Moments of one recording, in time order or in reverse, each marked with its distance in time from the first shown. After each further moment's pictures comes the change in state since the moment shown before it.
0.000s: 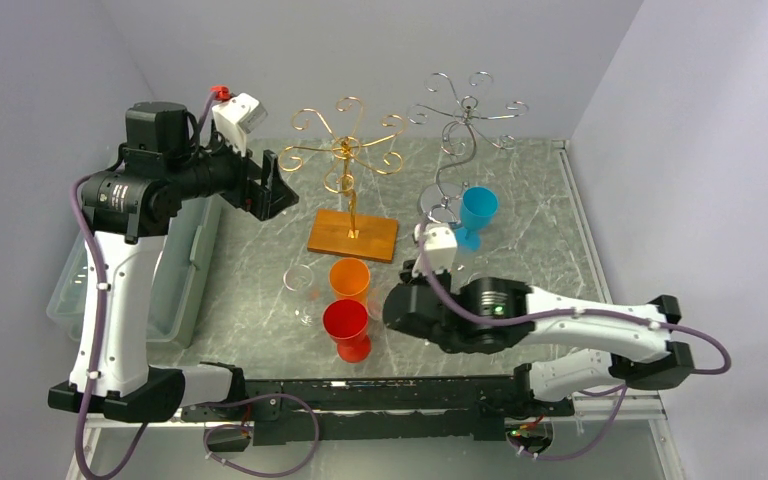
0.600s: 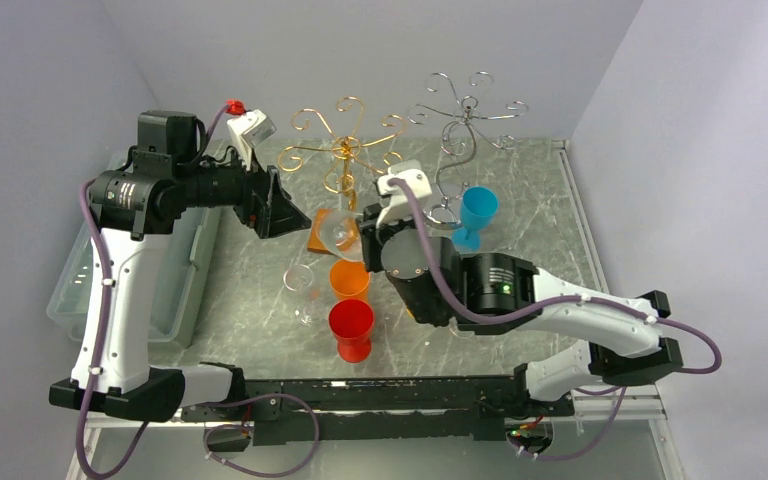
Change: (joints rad) left arm 0.000 -0.002 -0.046 -0.076 0.297 0.005; right arm -0.005 0.099 0.390 0.445 0.150 -0.705
